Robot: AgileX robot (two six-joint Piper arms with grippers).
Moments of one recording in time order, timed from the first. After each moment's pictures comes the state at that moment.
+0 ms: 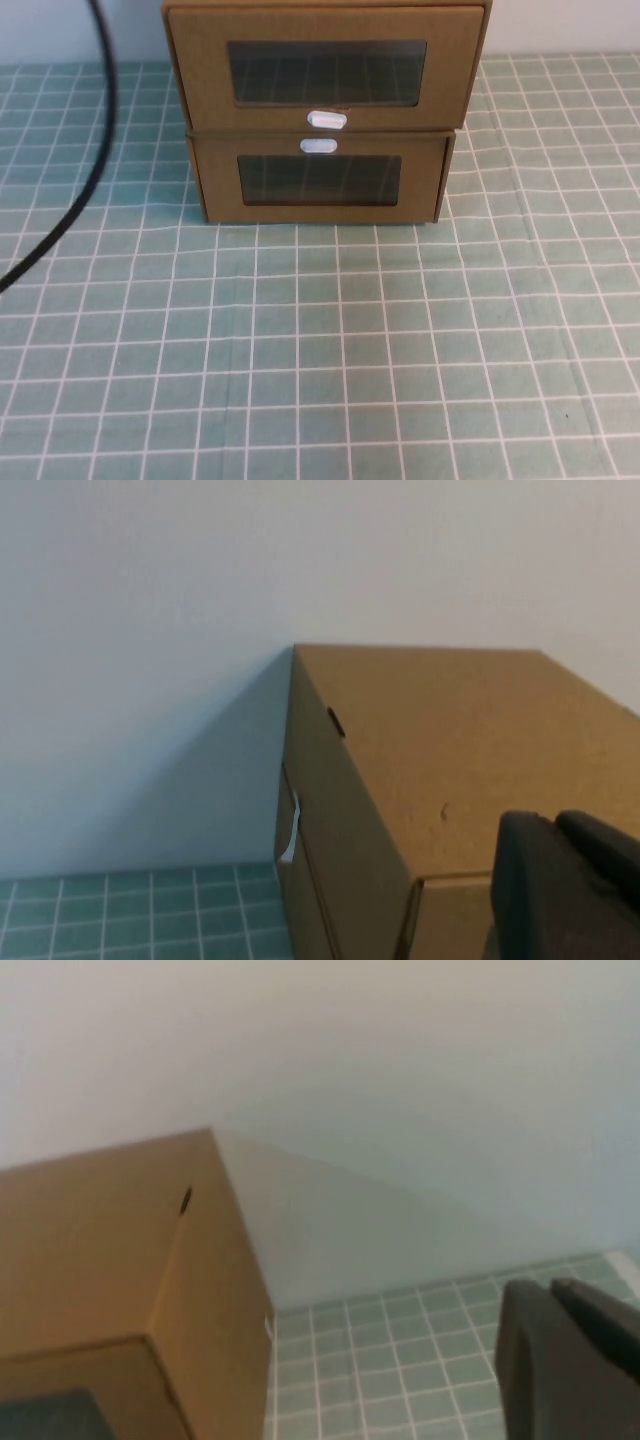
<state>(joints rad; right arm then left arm) -0.03 0.81 -1.08 0.07 0.45 0.22 -0.26 1.01 -1.15 -0.05 0.29 -0.04</state>
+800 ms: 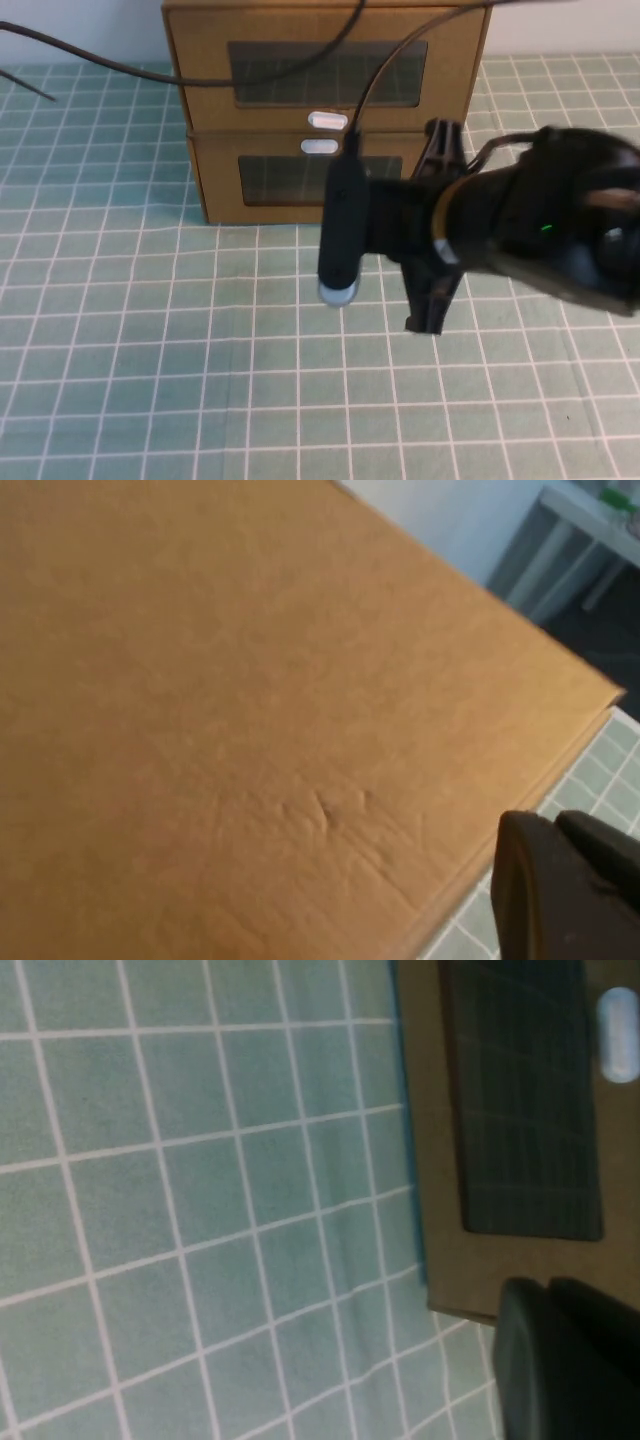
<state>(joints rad) 0.88 1.52 -1.23 -0.56 0.69 -0.33 -0.30 1.91 -2.11 -0.75 1.00 0.56</state>
